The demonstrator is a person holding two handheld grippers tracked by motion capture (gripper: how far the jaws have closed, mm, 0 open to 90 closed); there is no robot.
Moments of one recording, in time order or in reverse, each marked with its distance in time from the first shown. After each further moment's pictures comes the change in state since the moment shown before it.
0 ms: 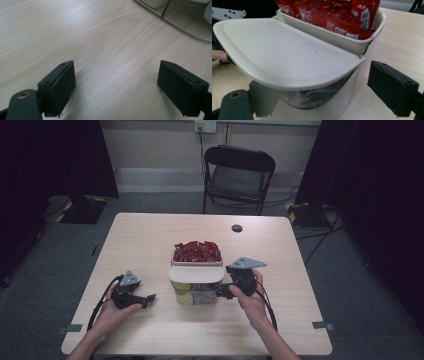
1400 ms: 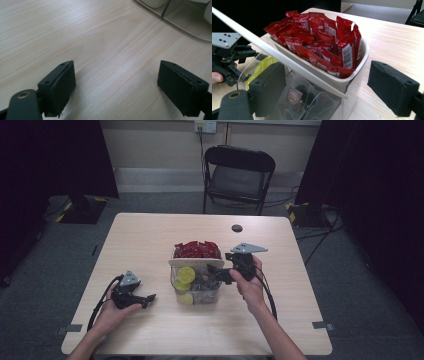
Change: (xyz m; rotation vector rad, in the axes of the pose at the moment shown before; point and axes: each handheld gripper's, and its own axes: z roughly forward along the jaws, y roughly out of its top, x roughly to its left) left arm 0.000 0.000 0.000 0.000 0.000 0.000; right arm -0.021 0.029 0.012 -0.044 0.016 0.035
